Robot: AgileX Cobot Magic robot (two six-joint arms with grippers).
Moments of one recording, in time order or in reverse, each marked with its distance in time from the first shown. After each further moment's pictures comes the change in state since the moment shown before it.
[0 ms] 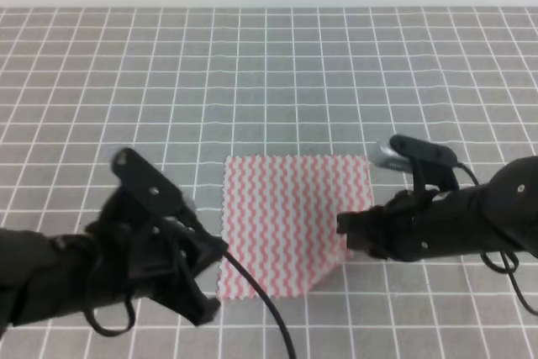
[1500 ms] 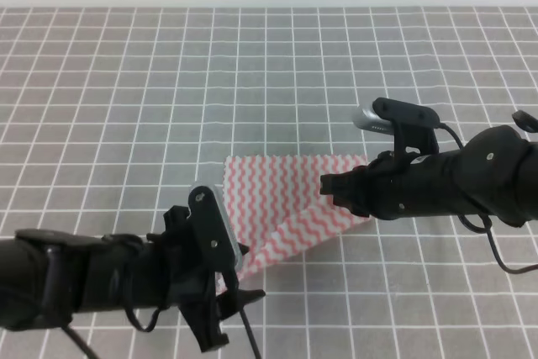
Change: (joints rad) left arm 0.000 0.269 -0.027 -0.385 0.103 0.866; right arm -0.002 0.083 -0.148 -0.017 -0.068 -0.029
